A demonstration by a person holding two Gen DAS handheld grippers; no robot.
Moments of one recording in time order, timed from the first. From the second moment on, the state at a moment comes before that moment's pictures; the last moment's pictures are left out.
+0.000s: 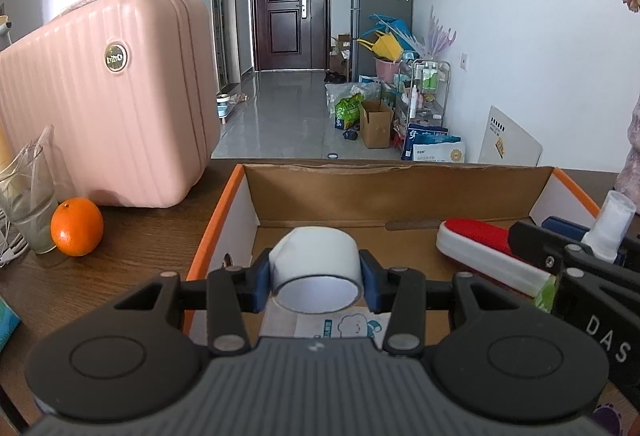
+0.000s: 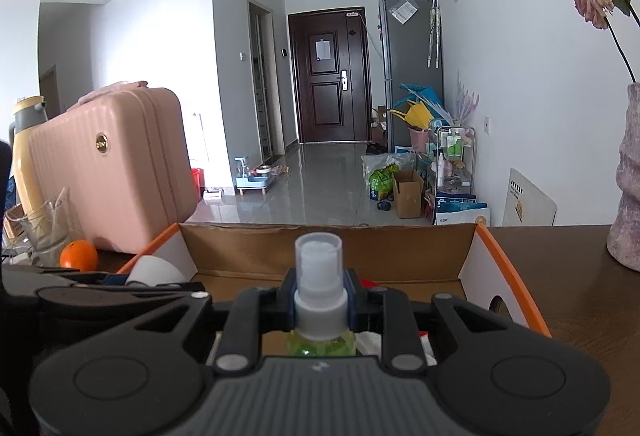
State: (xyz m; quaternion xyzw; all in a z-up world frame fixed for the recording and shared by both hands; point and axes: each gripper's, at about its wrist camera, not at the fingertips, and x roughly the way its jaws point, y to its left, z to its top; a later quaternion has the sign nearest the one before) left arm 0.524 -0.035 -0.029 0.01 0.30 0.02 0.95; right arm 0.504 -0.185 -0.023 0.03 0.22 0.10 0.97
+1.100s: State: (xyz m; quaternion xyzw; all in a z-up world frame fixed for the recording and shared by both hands) left arm 0.495 -0.033 -0.016 0.01 0.27 0.04 0.96; right arm 0.471 -0.219 -0.009 0.06 0.18 0.05 0.98
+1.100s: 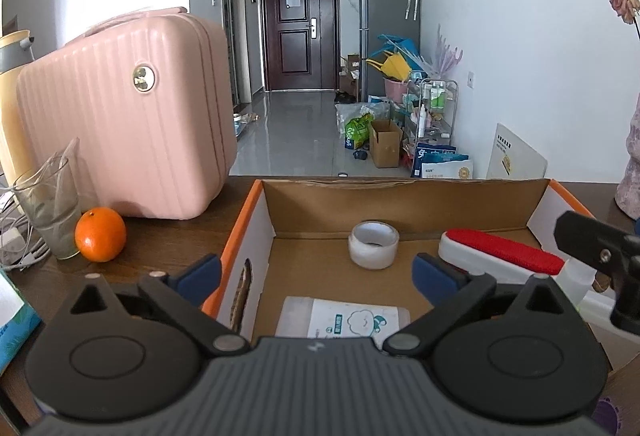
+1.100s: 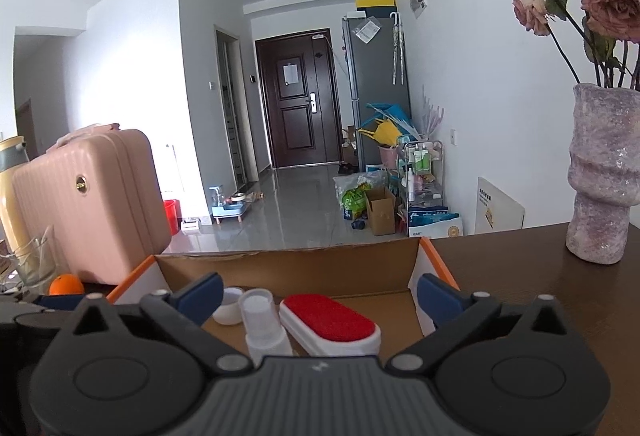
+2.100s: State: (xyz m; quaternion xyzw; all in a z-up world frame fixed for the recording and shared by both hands) left arm 0.333 -0.011 -0.032 -0.03 0.29 0.03 0.96; right arm 0.330 -0.235 -0.032 0.04 0.23 0.08 0.97
